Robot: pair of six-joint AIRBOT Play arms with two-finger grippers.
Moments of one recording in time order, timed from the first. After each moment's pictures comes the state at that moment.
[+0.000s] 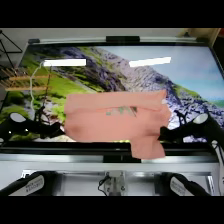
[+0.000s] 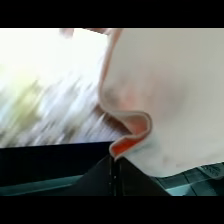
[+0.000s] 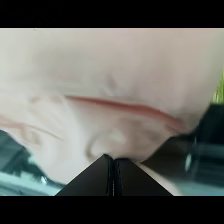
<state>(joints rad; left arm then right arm) 0.22 -1.17 0.64 0.97 -1.14 -1.31 -0.28 -1.16 0.66 -1.09 1.28 1.34</state>
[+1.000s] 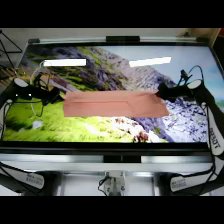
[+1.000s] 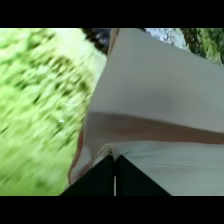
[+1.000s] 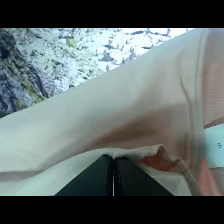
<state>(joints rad) 0.19 -1.73 1.36 0.94 -1.08 -1.43 -0.17 -1.66 1.27 -0.88 0.87 1.45</state>
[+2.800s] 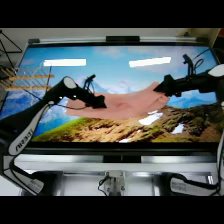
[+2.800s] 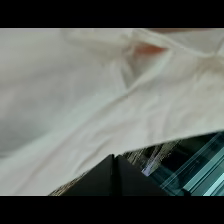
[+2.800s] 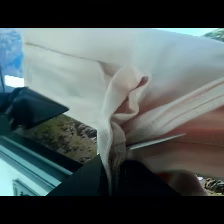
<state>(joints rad) -0.38 -1.77 1.44 0.74 -1.06 -1.36 -0.19 -1.40 1.38 -0.75 1.40 1.37</state>
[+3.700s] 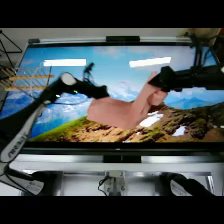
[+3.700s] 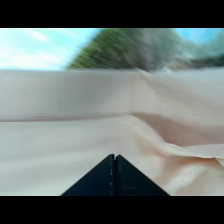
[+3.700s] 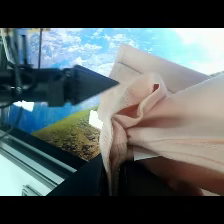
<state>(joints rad) -0.35 -1.67 1.48 0.78 -0.95 -1.41 -0.01 -1.18 1.39 -0.79 1.31 1.51</state>
